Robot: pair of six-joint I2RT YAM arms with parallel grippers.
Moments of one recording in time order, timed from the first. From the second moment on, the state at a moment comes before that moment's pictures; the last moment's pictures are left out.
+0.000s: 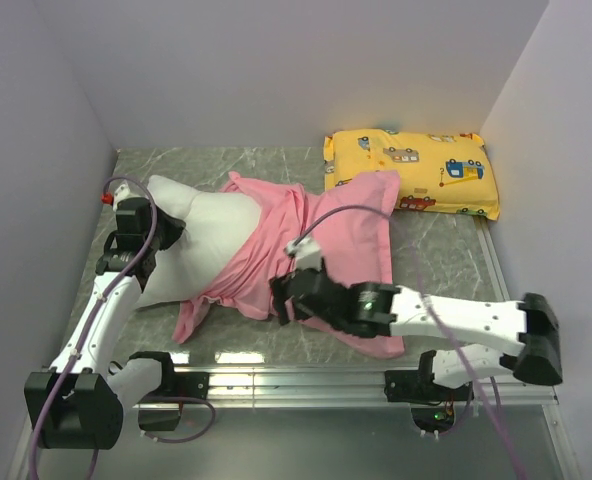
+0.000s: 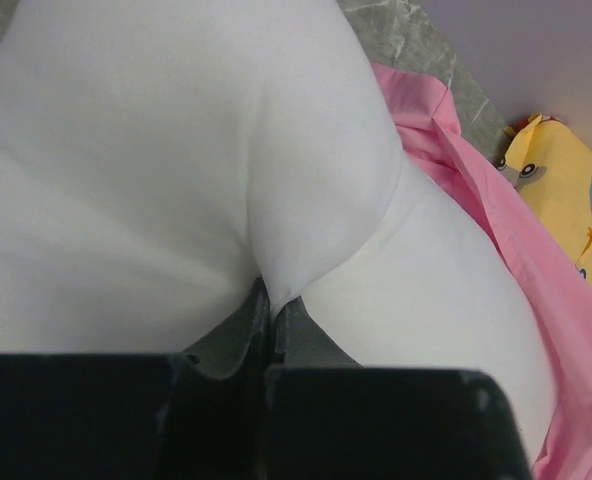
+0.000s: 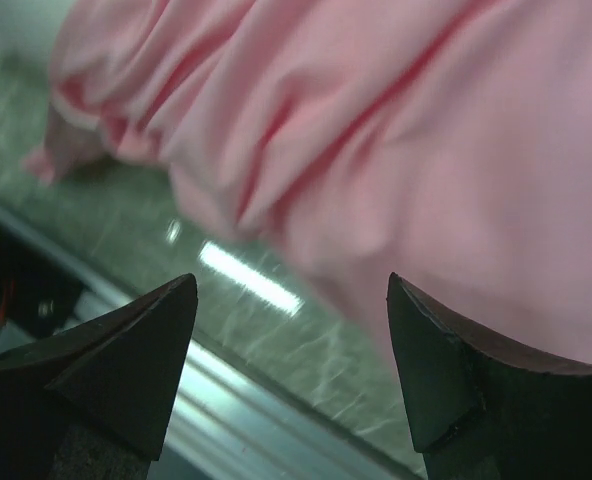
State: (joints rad) left arm -0.02 1.03 0.79 -0.27 -0.04 -0.78; right arm 1.21 1.21 1.03 -0.50 0.48 0.60
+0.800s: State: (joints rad) left arm -0.02 1.03 0.79 -0.27 -0.04 -0.77; right arm 1.35 1.69 1.03 -0.15 0.66 0.86
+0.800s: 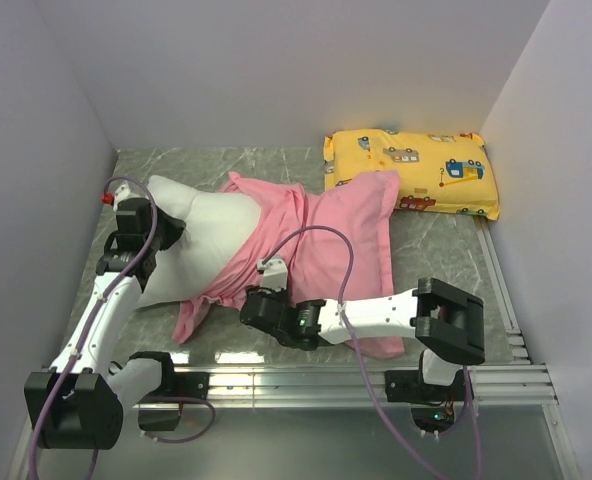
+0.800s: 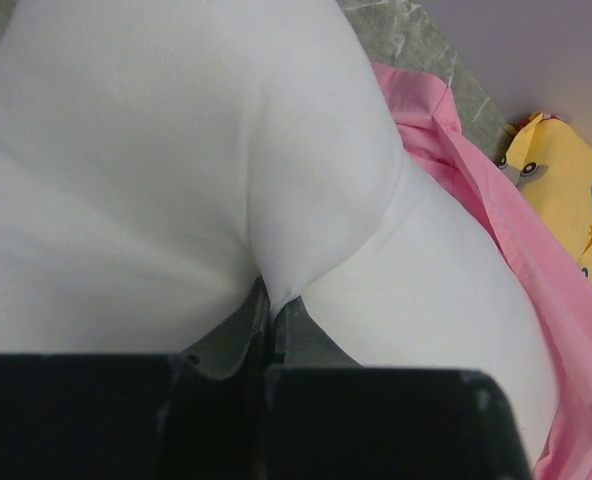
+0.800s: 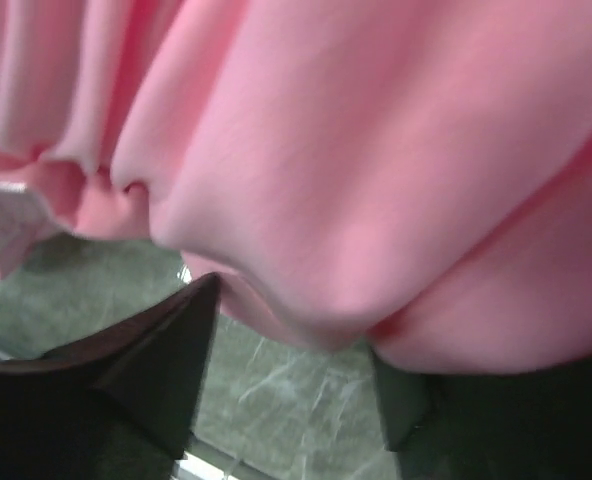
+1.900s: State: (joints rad) left arm -0.05 1.14 1.27 -0.53 0.10 -0.60; right arm 0.74 1.94 1.71 -0.45 0.32 0.52
